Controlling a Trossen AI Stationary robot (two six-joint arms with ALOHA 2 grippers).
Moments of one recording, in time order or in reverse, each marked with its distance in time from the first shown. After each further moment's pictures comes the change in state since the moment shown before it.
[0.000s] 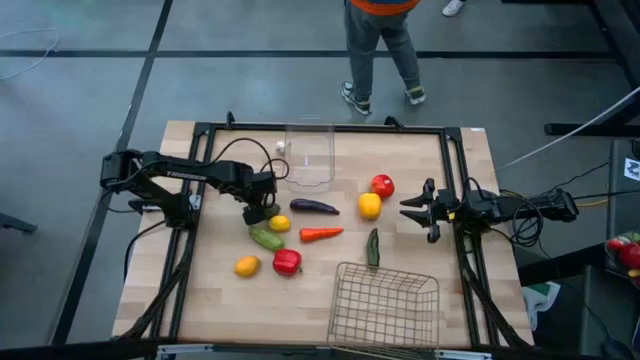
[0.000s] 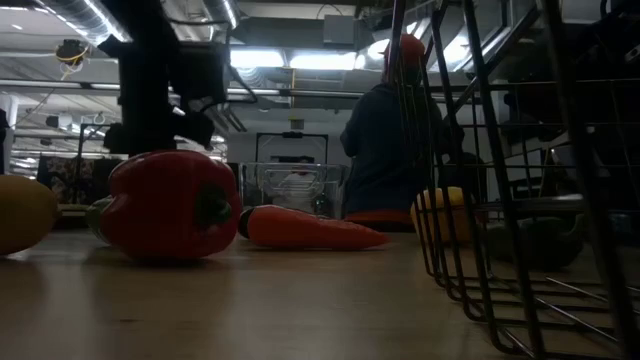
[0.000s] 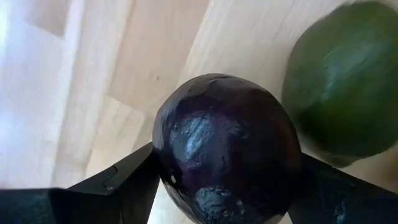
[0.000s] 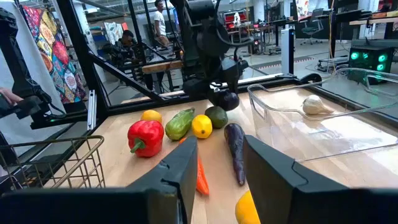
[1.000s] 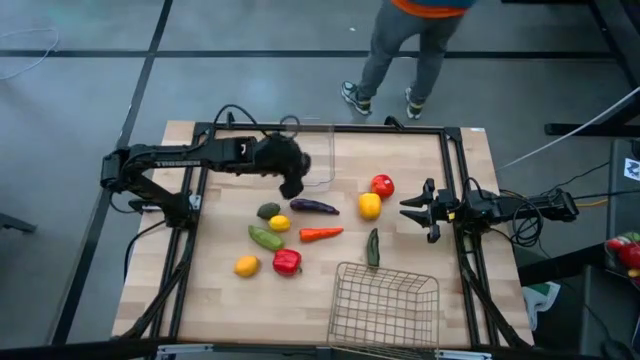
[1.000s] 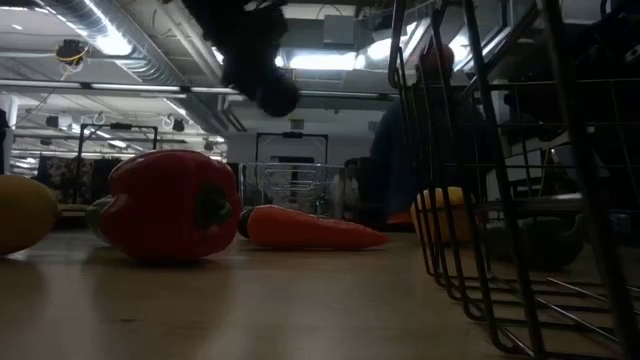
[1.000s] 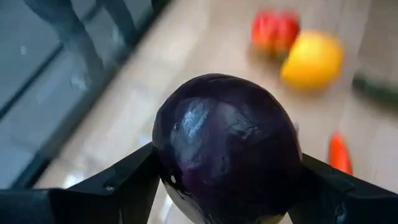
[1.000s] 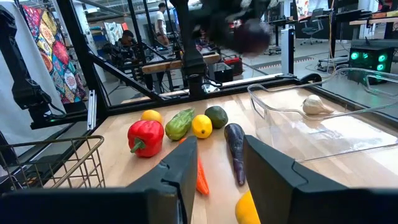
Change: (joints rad) left arm 0.022 -0.001 0.395 0.292 -0.017 0.062; right arm 0.000 0.000 0.000 0.000 0.000 0.000
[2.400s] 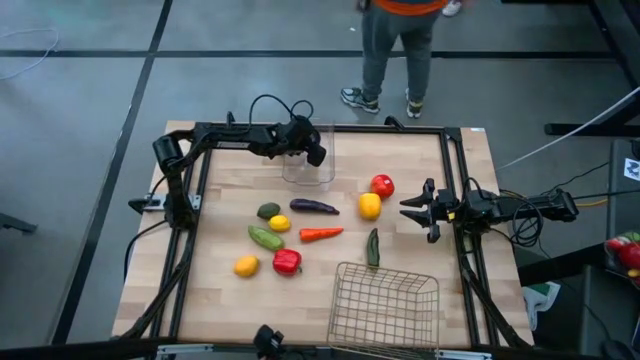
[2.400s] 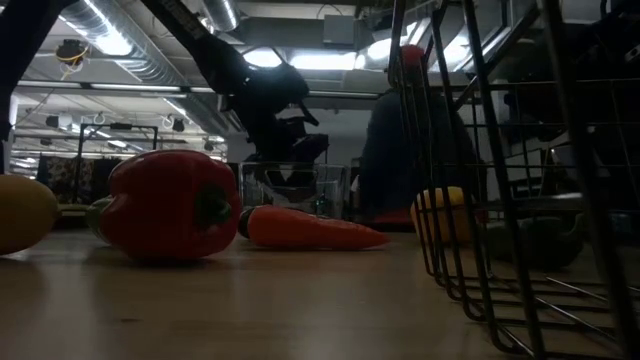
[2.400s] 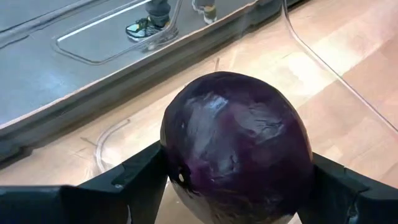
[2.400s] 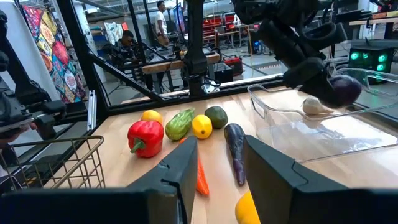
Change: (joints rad) left arm 0.290 0.446 0.000 0.395 0.000 -0.254; right arm 0.000 0.000 0.000 0.000 0.000 0.000
